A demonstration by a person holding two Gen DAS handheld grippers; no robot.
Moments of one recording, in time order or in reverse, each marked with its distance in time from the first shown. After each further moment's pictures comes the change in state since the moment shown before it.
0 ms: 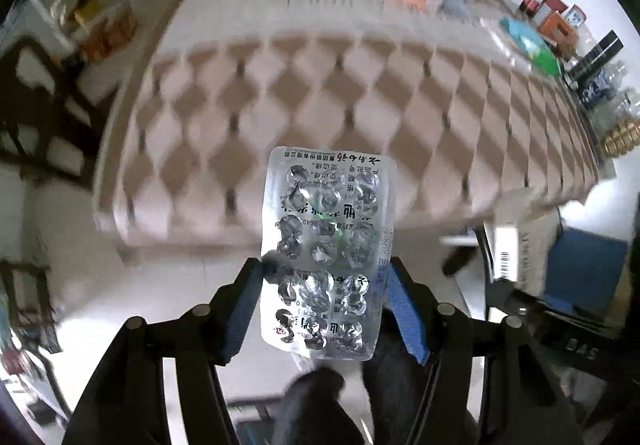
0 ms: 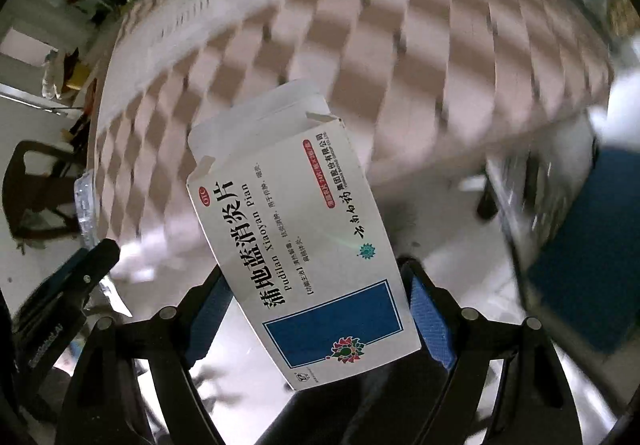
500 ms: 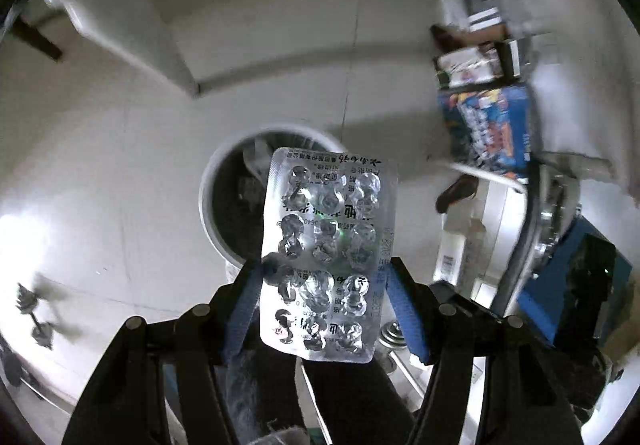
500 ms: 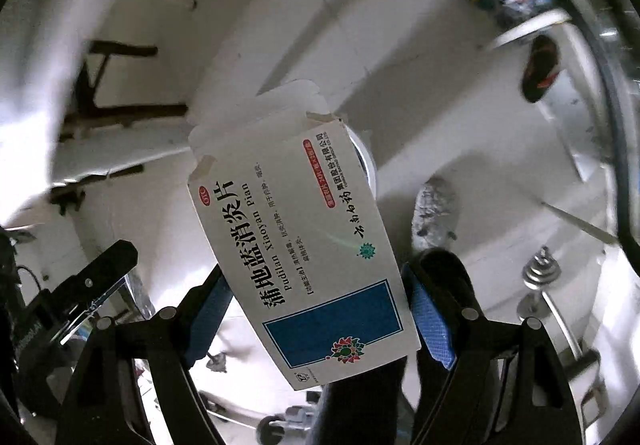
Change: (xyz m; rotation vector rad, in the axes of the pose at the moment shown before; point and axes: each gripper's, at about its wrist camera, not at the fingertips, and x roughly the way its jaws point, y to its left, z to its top) left arm 0.313 0.077 -0.084 -0.230 0.376 -0.206; right arm 0.302 -0.068 -0.086 0.104 0.318 0.020
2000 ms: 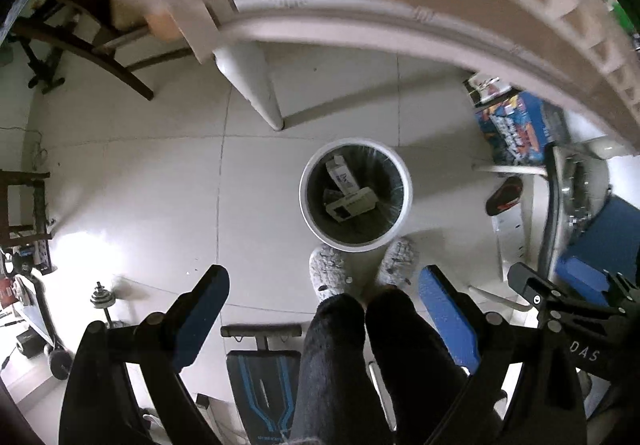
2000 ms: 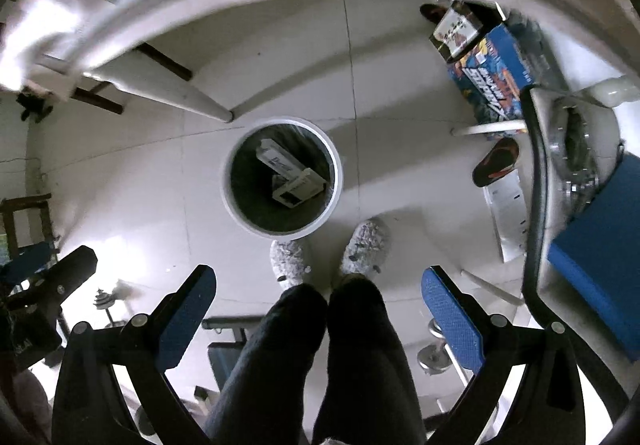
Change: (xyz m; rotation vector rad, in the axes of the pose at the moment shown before) left arm -0.175 -0.016 -0.126 0.070 -0.217 0.269; right arm -0.120 0.079 -0.085 -0.348 -0.144 -0.280
